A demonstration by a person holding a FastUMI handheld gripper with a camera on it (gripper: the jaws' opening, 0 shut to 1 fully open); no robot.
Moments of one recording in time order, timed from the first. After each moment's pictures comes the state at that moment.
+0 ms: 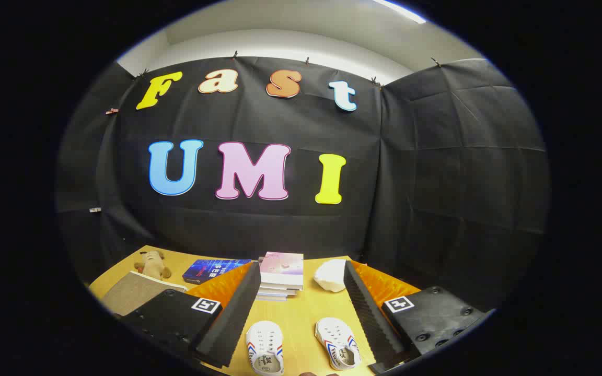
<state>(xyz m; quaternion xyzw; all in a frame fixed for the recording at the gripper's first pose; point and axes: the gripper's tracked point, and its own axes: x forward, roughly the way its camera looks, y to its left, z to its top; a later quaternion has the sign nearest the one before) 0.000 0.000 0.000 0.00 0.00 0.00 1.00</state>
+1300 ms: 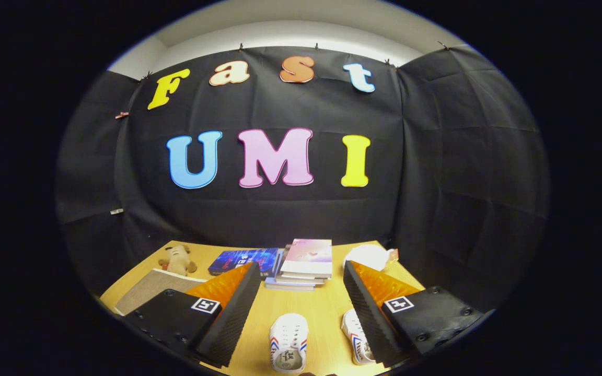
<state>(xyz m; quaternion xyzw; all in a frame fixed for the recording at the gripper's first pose) 0.017 0.034 -0.036 0.04 0.07 0.09 0.99</state>
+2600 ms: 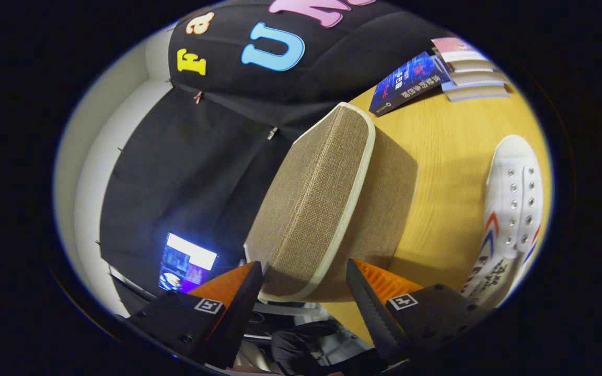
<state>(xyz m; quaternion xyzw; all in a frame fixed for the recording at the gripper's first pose) -0.103 0.216 -0.213 0.30 0.45 0.54 0.65</state>
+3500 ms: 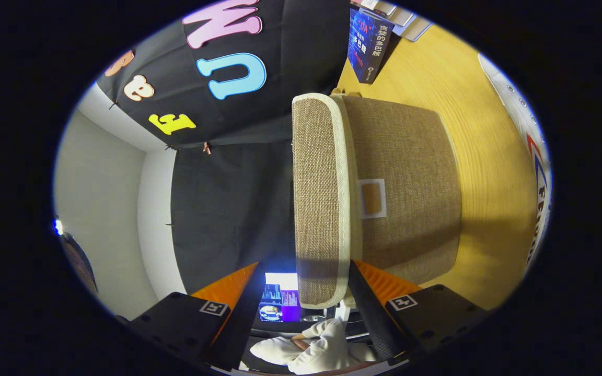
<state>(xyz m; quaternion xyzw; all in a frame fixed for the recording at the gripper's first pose) -0.098 0.230 -0.149 0.49 0.51 0.51 0.49</state>
